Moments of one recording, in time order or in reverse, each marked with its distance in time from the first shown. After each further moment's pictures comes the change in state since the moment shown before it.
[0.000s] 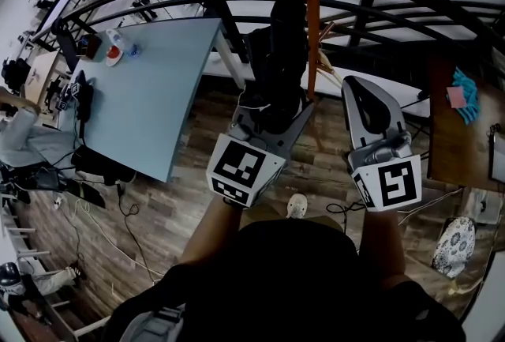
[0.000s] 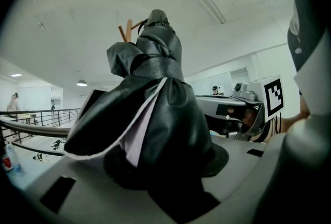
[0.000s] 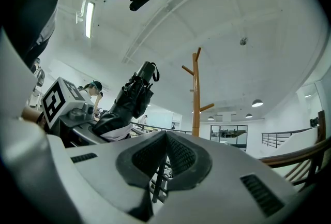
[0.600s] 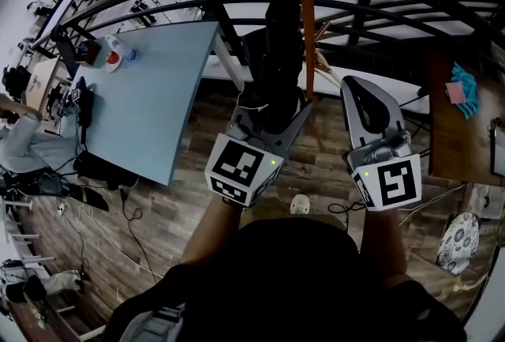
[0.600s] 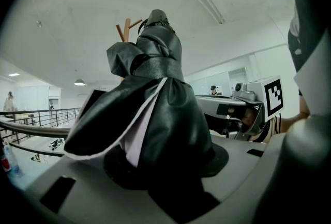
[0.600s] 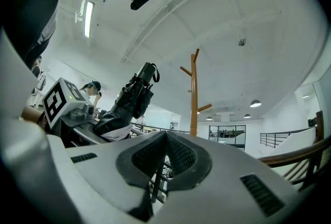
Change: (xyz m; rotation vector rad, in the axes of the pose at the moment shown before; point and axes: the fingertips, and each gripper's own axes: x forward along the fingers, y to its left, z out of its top) left arm 0.002 -0.004 0.001 0.000 -0.001 -0.022; right arm -0.006 -0.002 0.002 -0.003 -0.005 -0.015
